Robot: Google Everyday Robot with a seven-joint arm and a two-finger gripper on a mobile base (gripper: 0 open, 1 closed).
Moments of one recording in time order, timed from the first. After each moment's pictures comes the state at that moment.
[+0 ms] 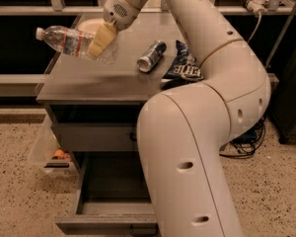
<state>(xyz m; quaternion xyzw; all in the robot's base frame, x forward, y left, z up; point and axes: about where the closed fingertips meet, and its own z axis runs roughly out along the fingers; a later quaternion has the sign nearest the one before) 0.683 0.114 0.927 -0.63 0.71 0.26 0.19</state>
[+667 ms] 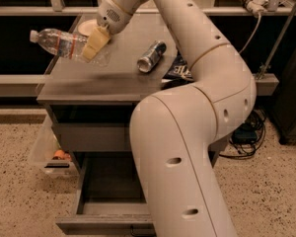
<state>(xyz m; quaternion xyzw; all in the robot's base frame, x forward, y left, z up) 0.691 0.136 0.917 -0.63 0.70 0.28 0.19</state>
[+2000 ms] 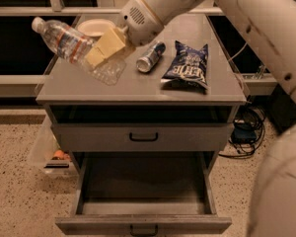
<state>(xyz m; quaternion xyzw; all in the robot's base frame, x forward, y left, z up) 0.556 0.088 0.961 -0.47 0.78 0.39 0.14</state>
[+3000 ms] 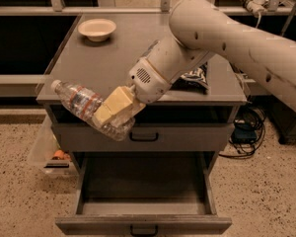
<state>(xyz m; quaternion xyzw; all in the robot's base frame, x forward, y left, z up) 0.474 0.064 0.861 -0.38 0.83 0.41 0.03</state>
